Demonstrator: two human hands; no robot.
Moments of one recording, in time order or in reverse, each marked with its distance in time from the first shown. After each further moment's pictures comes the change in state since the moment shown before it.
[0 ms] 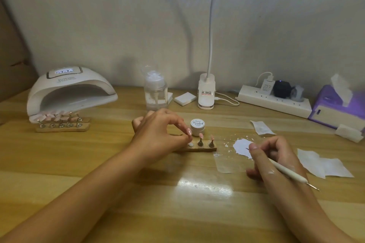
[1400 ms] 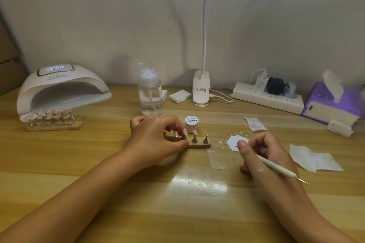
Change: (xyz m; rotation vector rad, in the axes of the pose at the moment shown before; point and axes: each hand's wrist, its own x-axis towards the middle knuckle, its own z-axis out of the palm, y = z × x) left_hand 0.000 -0.016 0.014 0.064 0.032 0.177; right_hand -0.006 -0.010 -0.003 -0.005 -0.075 -0.039
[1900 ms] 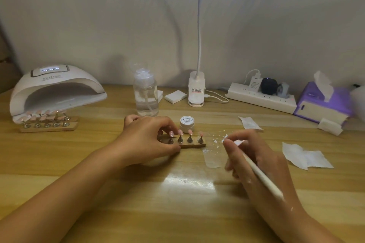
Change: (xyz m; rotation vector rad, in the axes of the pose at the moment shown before) left_hand 0.006 -0.007 -0.010 0.117 -0.152 0.021; right_hand -0.010 -0.011 0.004 -0.117 -0.061 -0.338
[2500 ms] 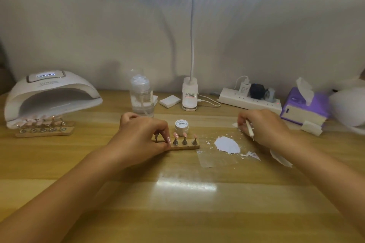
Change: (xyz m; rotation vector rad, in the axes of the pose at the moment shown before) left_hand -0.004 -0.001 -0.008 0.062 0.050 0.096; right_hand 0.109 0.074 -0.052 -0.947 -0.331 0.172
